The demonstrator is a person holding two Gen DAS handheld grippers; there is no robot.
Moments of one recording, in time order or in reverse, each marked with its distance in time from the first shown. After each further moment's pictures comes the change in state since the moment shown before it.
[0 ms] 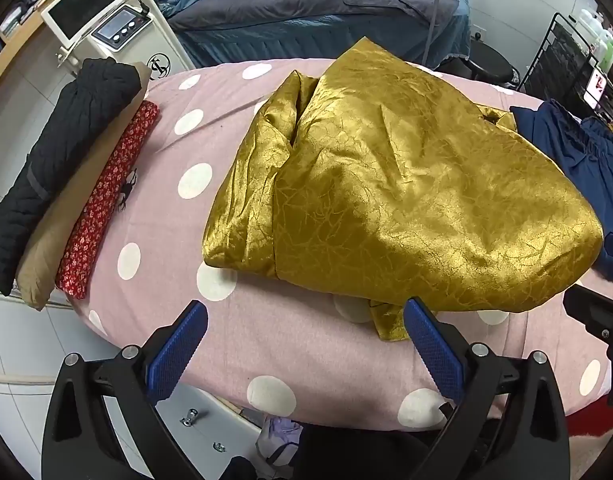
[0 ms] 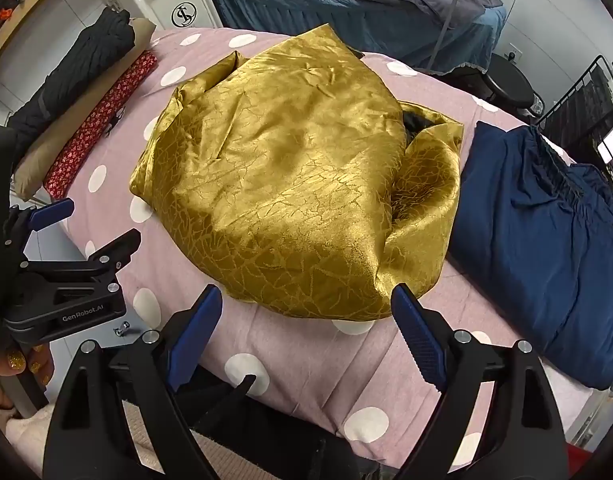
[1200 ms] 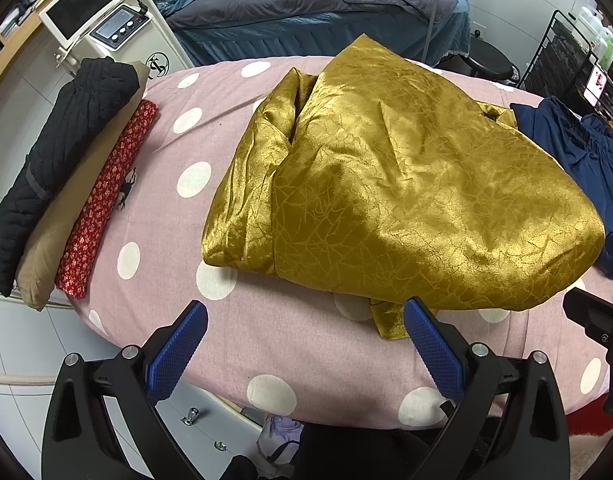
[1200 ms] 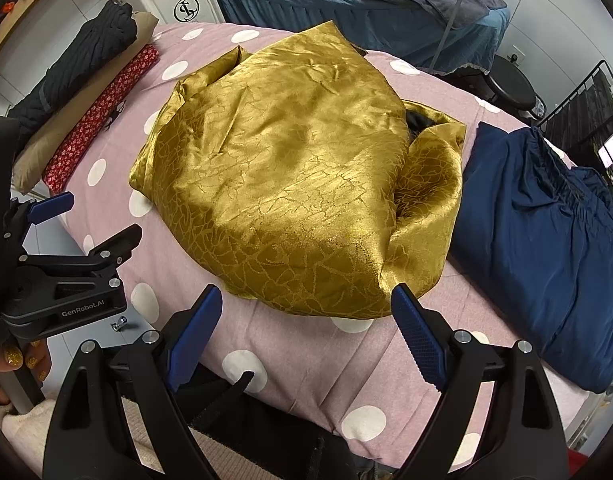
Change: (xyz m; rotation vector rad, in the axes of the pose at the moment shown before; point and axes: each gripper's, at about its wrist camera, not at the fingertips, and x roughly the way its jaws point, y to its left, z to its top) left arm 0.003 -0.001 -0.001 0.004 0.012 -0.006; right arm 0.002 0.004 0.000 -0.017 0.011 -0.008
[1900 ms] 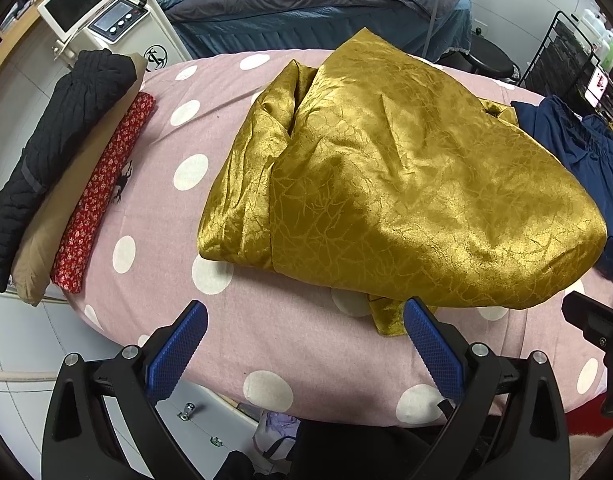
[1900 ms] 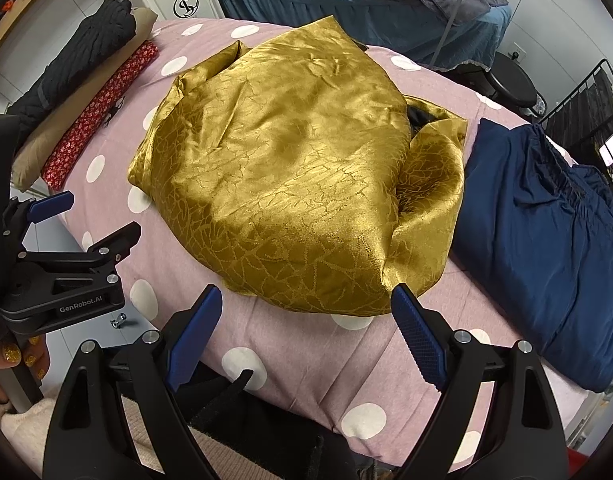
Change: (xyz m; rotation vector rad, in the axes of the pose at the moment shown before) left arm 0.004 0.004 -0.001 -0.015 -0.004 -0.020; right arm 0.003 0.000 -0.001 -0.001 0.018 -0.003
